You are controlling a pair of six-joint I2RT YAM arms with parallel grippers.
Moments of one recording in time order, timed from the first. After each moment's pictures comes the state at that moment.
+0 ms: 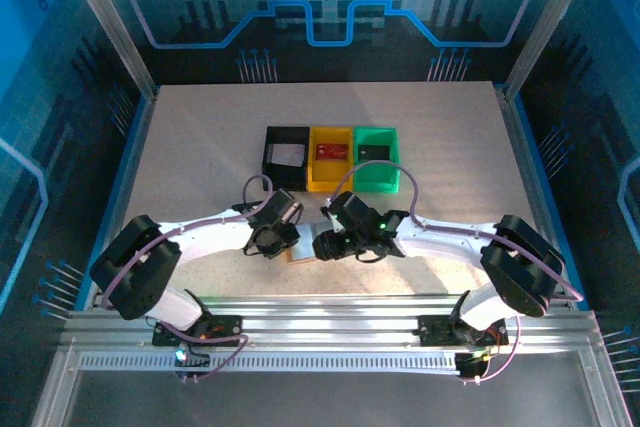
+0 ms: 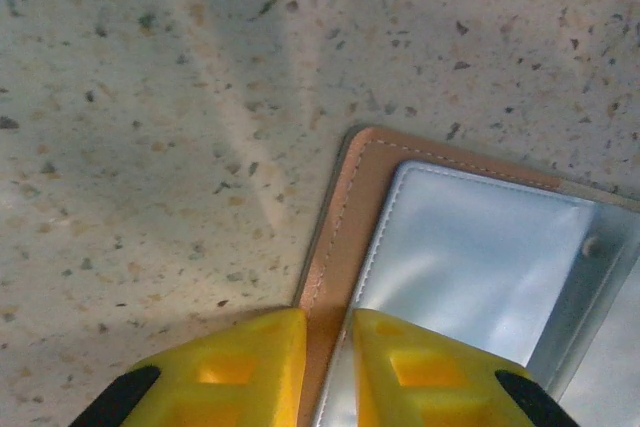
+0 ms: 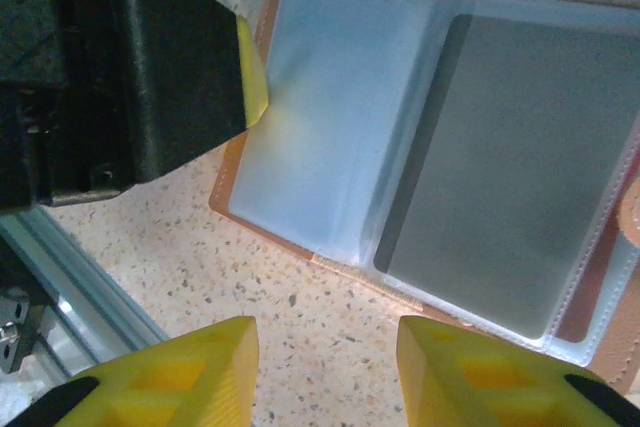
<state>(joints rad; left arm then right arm) -0.68 1.50 0.71 -0.44 -0.01 -1.27 0.92 1.51 0.81 -0.26 -0.19 0.62</state>
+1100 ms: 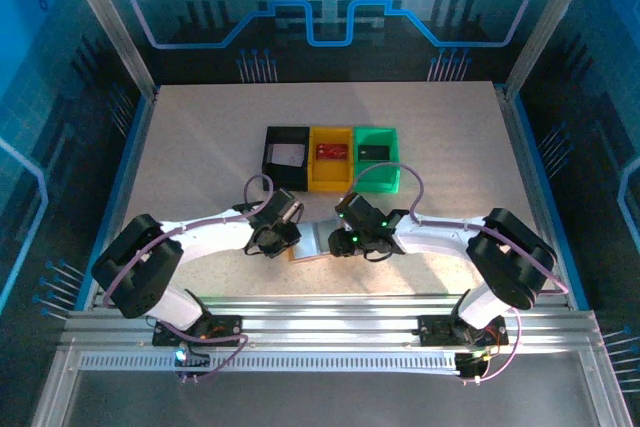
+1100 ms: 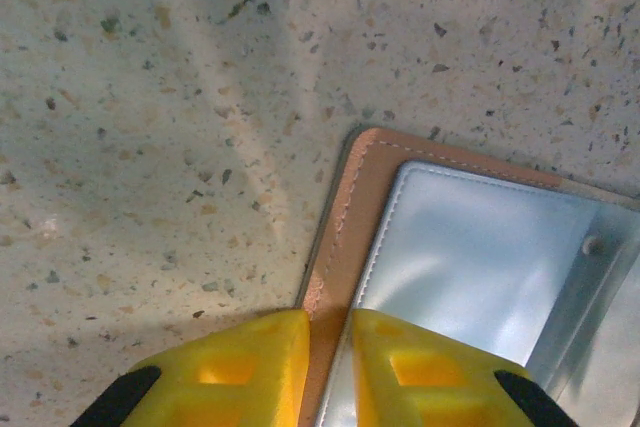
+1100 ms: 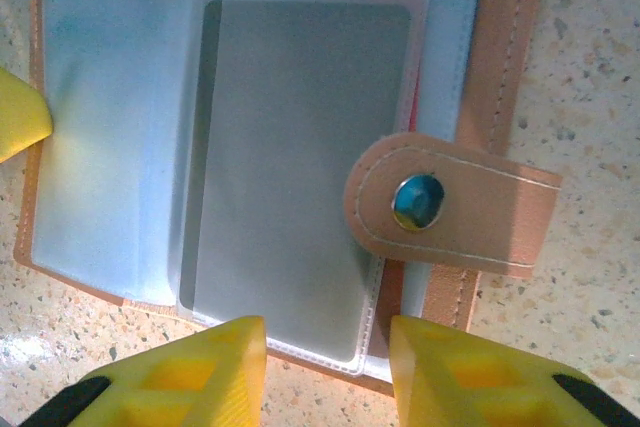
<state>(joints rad) -0.68 1.51 0.71 -0.42 0.00 -1.27 0.86 1.56 0.76 -0.26 -0.09 0.64</state>
